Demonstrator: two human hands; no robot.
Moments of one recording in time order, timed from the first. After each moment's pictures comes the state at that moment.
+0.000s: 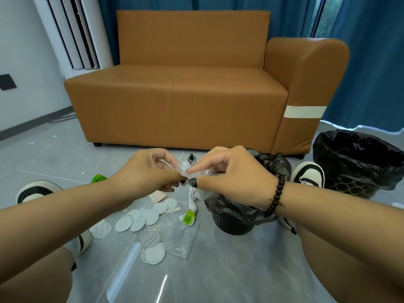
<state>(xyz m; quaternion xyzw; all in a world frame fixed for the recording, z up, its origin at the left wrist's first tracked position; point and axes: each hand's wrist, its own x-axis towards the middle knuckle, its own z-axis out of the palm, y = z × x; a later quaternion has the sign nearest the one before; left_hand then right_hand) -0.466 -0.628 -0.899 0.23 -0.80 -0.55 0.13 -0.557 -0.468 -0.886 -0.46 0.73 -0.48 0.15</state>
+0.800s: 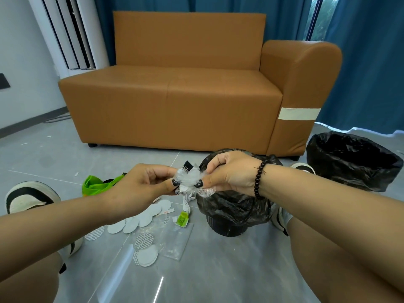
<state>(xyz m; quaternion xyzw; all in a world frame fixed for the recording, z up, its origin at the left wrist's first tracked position) -0.463 -0.634 -0.930 0.06 -0.80 -0.59 0.10 -0.604 -0.472 -0.897 -0.25 0.72 -0.52 0.39</state>
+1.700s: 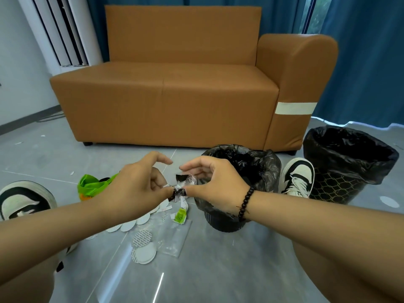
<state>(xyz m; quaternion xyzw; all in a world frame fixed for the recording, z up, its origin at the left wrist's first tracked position) -0.461 -0.625 -0.926 0.14 -0.93 -0.31 0.16 -0.576 -0.477 -0.932 -0.41 0.73 -0.52 0.16</state>
